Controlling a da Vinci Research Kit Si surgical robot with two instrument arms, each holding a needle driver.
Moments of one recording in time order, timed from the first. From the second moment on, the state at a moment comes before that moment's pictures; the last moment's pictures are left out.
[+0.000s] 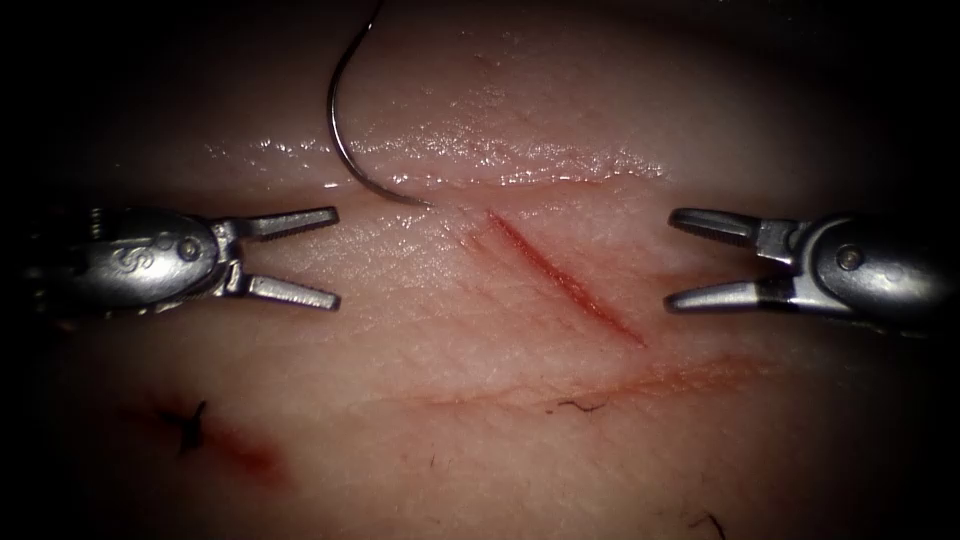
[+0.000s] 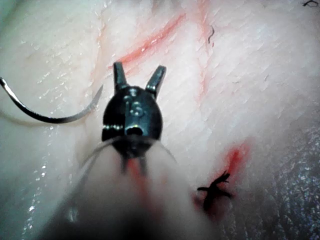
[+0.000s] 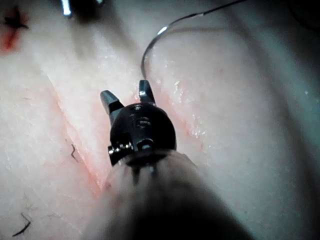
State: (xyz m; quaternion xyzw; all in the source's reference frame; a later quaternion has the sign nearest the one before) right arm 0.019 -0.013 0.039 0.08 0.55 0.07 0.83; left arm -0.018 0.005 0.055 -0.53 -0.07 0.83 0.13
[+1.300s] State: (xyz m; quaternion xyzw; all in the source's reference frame) right arm 0.019 -0.013 0.039 0.09 0.56 0.06 0.82; left arm -0.020 0.009 0.064 -0.34 0.07 0.94 0.07
